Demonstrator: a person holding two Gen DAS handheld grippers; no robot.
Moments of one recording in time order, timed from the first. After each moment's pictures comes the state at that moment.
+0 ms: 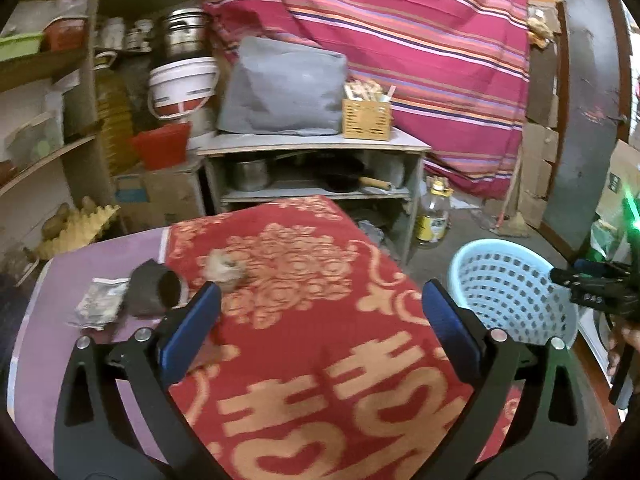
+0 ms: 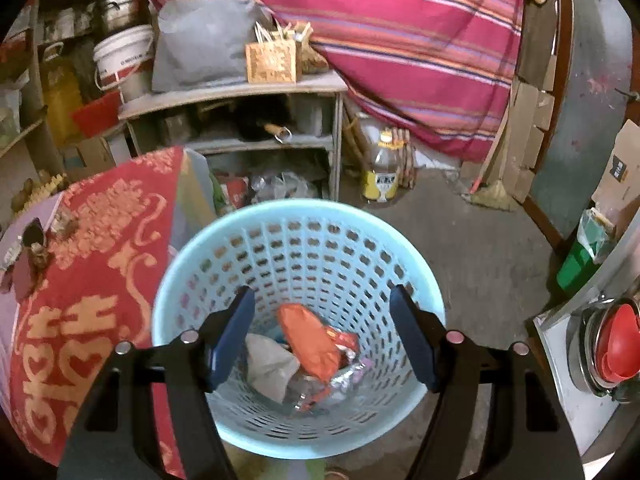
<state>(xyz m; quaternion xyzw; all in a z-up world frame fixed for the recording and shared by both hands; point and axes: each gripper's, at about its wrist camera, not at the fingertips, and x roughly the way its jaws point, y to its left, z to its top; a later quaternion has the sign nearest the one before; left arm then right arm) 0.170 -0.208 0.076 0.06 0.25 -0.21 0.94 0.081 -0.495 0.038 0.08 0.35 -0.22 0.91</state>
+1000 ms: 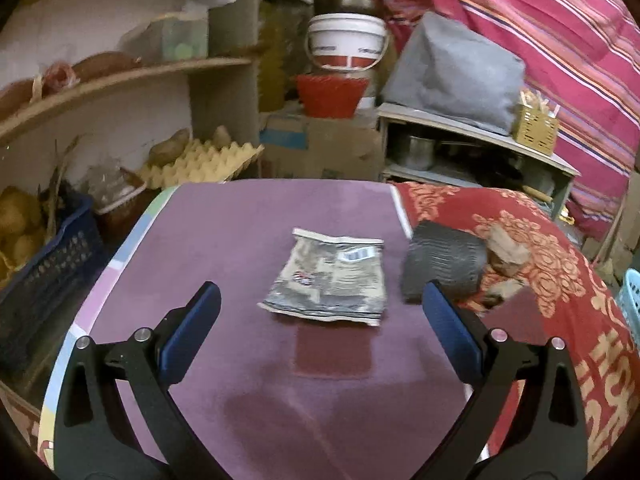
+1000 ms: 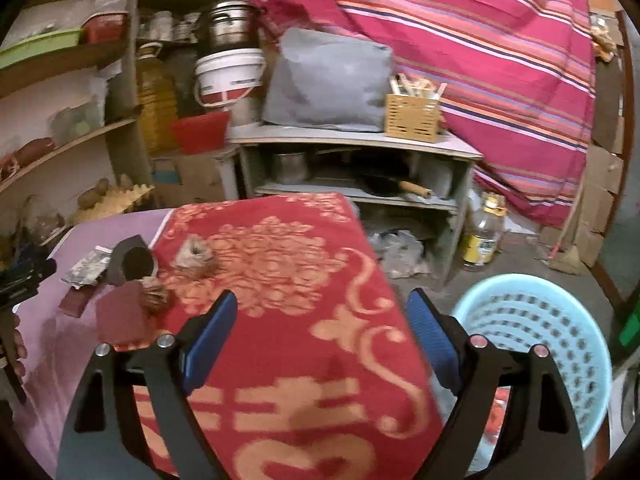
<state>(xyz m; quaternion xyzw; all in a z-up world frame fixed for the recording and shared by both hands) 0.288 0.035 0.013 -0.01 0.30 -0.03 0.95 0.188 -0.297 0.042 0.04 0.27 -0.10 0.96</state>
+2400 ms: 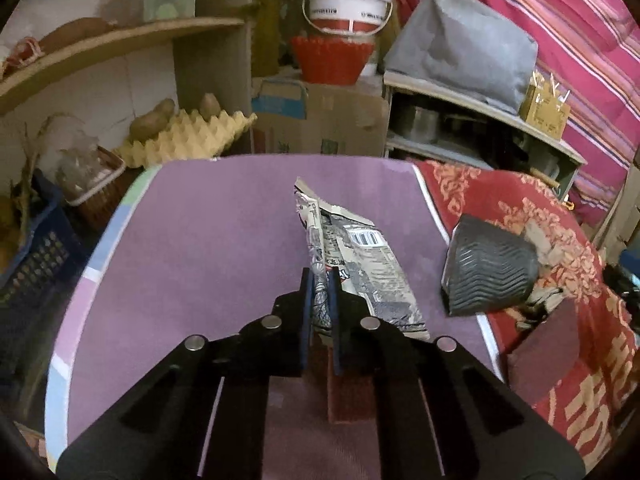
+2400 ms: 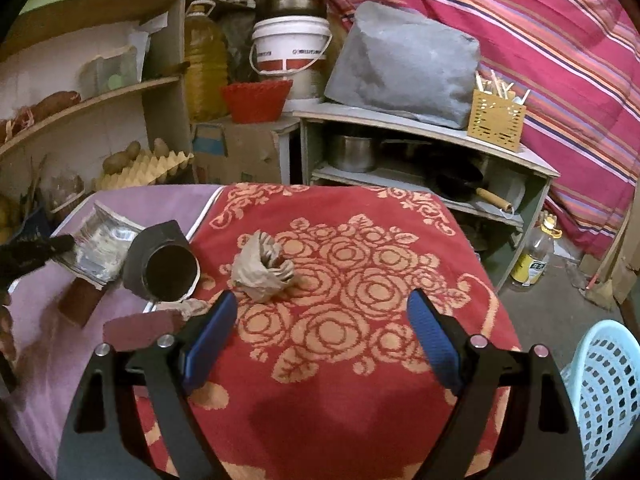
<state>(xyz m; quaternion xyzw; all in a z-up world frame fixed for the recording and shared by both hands) 0.342 0.058 0.001 -0.01 0.35 -0.06 0.93 0.286 -0.227 0.011 -0.01 0.31 -0.03 0.95</state>
